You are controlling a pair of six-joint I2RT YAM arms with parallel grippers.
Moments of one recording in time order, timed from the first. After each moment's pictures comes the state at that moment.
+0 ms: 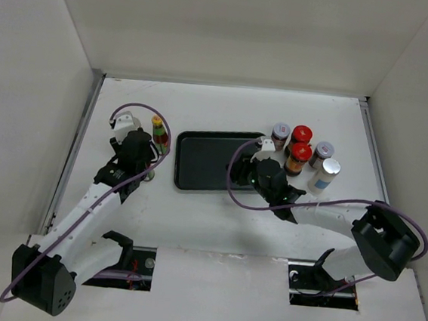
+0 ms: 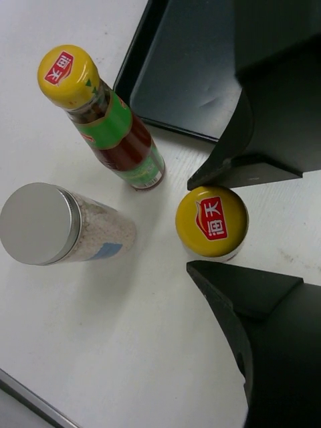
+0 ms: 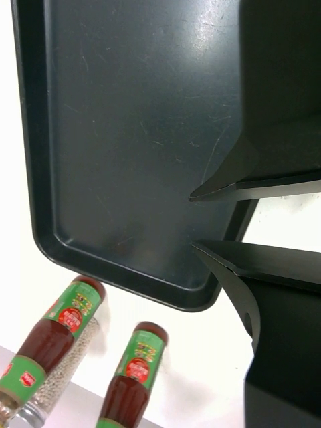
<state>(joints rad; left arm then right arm) -0.34 0.94 0.71 -0.34 -0.61 -0.53 0.82 1.43 0.63 0.51 0.21 0.55</state>
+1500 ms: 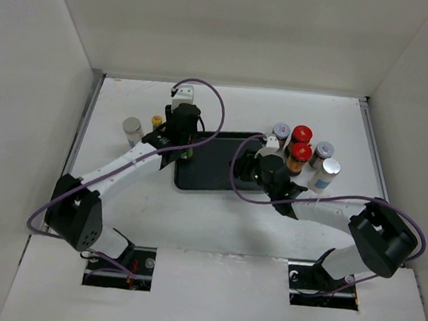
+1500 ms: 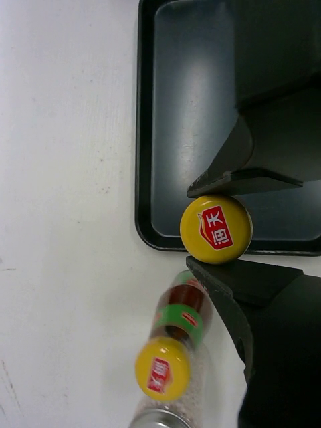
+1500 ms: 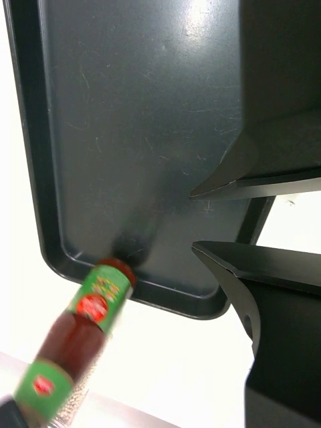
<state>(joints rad) -0.57 1.41 1.08 -0.18 -0.59 -0.36 0.76 1.46 0.65 0.51 0.18 0.60</state>
